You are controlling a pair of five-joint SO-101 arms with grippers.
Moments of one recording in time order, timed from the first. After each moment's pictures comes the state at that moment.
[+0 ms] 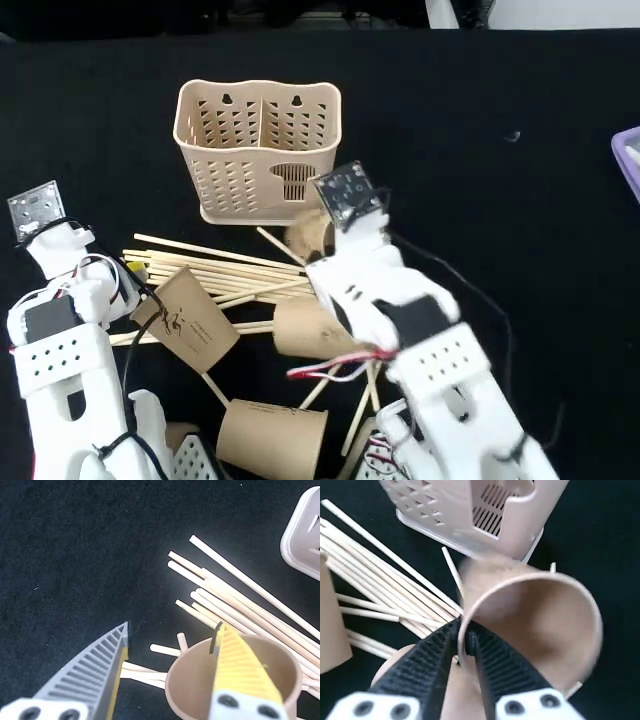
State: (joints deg) left arm -28.7 -56.3 62.3 59.2 1.1; right arm -23.9 -57.5 60.5 53.7 3.8
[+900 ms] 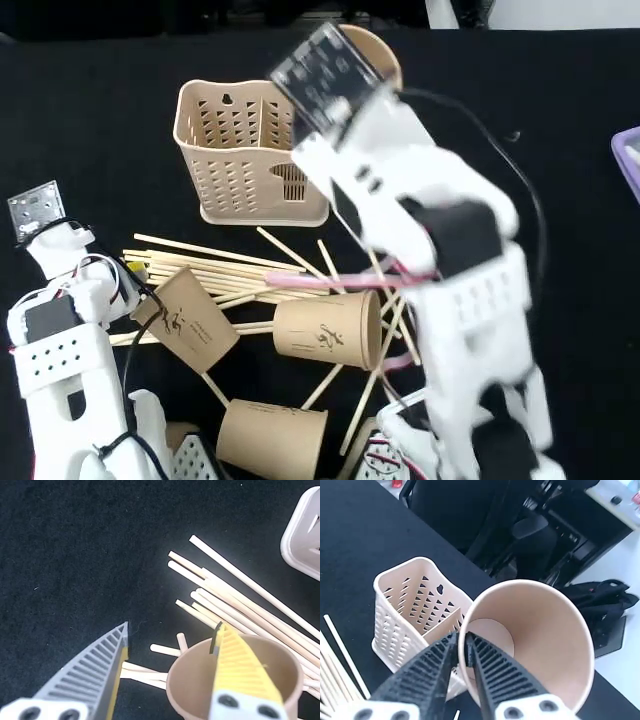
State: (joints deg) left arm -28.7 -56.3 62.3 59.2 1.1; right arm -23.5 -22.3 -10.5 69.8 27.0
